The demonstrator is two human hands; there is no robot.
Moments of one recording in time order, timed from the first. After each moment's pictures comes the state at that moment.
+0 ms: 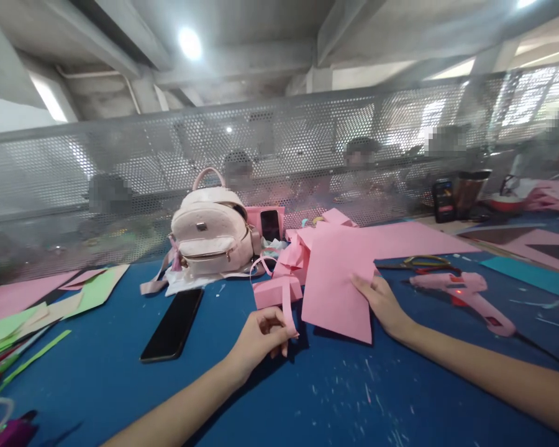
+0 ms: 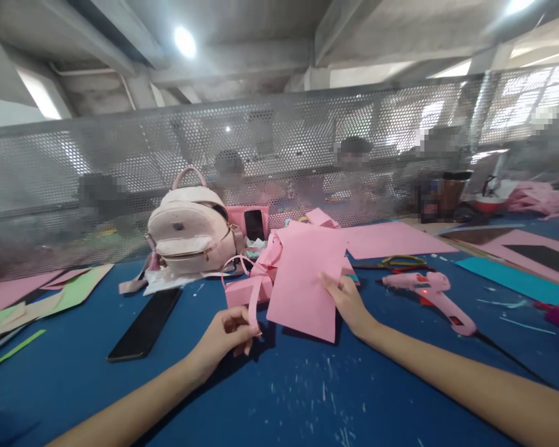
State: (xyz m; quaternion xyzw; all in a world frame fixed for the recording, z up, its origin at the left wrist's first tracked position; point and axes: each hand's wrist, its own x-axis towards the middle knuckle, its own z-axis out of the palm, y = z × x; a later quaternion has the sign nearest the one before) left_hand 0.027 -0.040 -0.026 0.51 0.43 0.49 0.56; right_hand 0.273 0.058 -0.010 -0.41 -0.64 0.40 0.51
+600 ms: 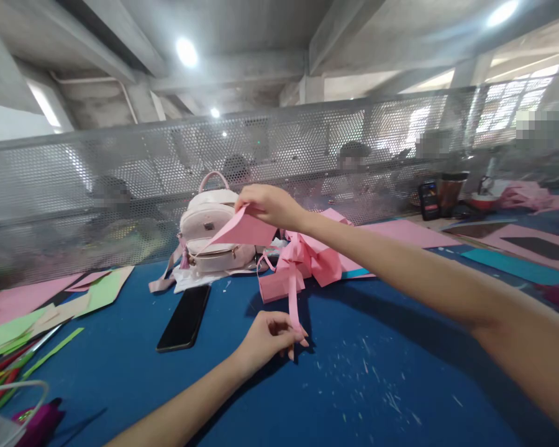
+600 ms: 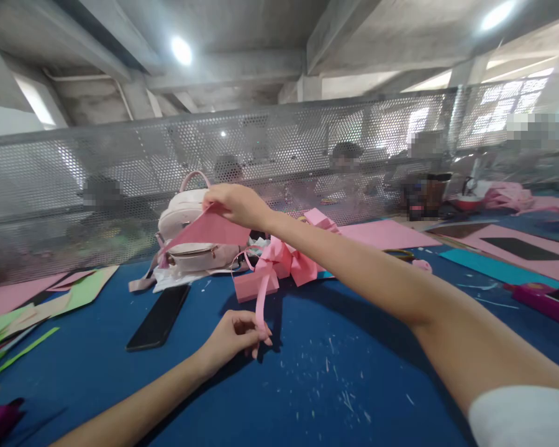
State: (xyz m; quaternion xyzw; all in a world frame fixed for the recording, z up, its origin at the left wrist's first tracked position) left_hand 0.022 -0.062 -0.027 0.58 0.42 0.43 0.55; right_hand 0.103 0.091 0.176 -0.06 -0.94 -0.03 0.32
